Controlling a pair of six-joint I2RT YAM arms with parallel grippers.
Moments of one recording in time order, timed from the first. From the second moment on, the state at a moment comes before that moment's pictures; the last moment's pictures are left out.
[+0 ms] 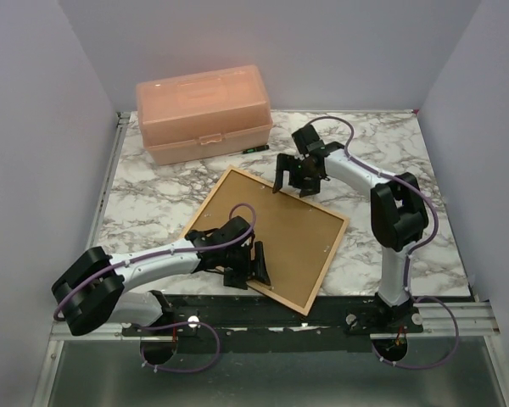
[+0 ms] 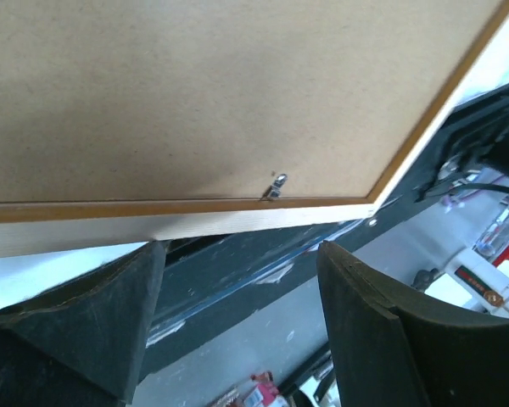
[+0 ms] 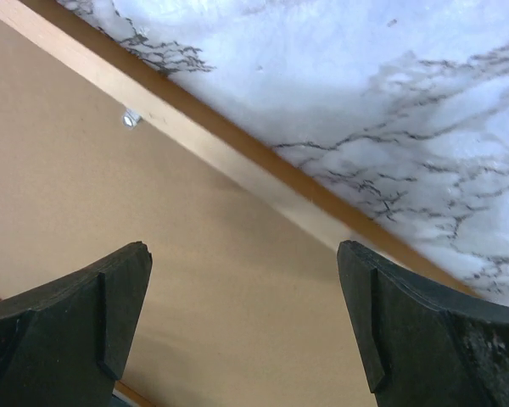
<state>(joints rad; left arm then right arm) -0.92 1.27 0.61 -0.42 0.31 -1.03 0.47 2.01 1.54 -0.62 -0.17 0.52</state>
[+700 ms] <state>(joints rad) -0.85 1.06 0.62 -0.18 0.36 -0.99 0.48 1.35 0.93 -0.70 0.02 0.64</state>
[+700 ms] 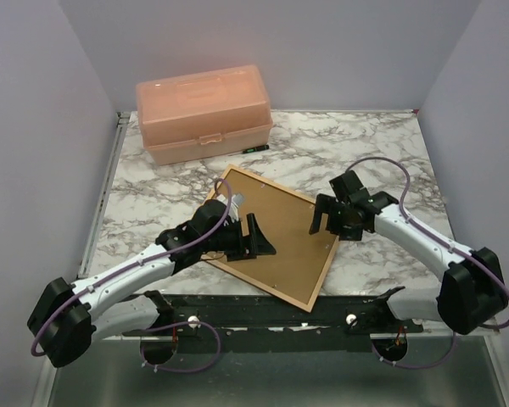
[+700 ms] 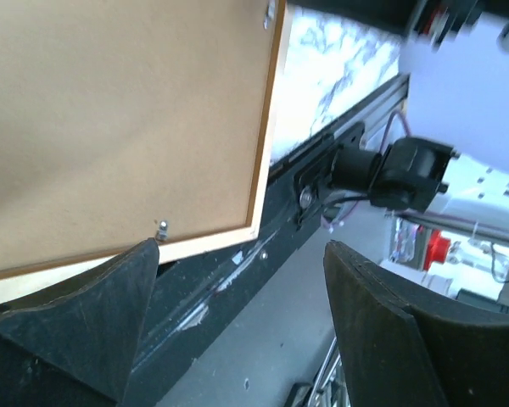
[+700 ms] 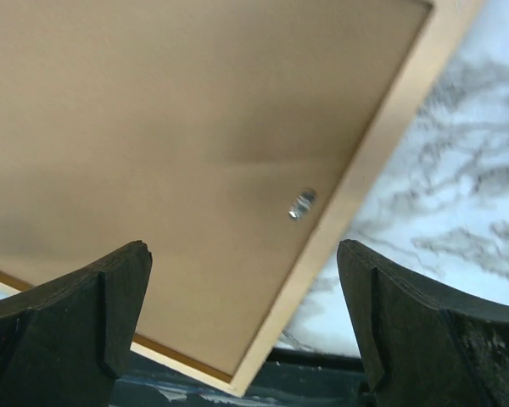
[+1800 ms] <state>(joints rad) -0.11 1.14 0.74 -0.68 0.06 -0.58 0.48 1.33 0.68 -0.58 0.07 0.74</state>
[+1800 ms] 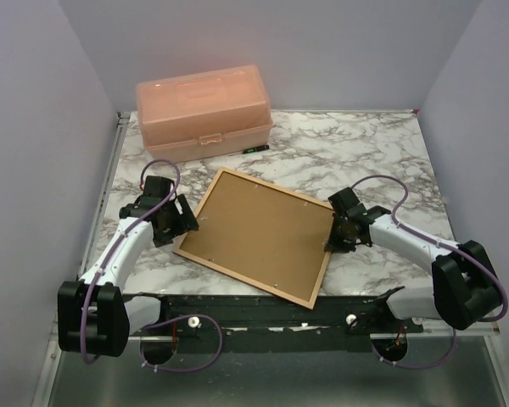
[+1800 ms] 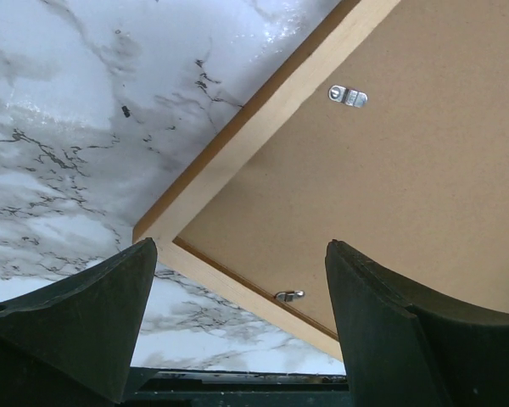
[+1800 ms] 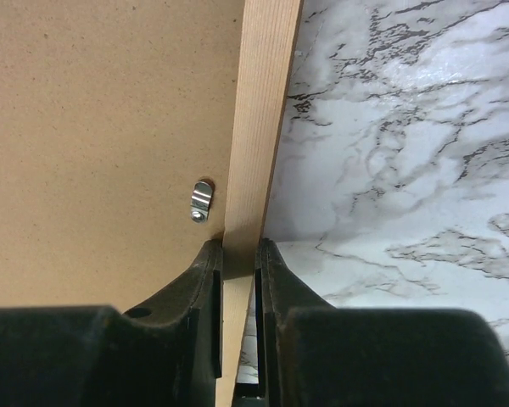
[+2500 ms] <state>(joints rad) -0.11 1.30 0.75 -0.67 -0.02 -0.57 0.47 1.41 0.77 -0.58 0.13 0.66</state>
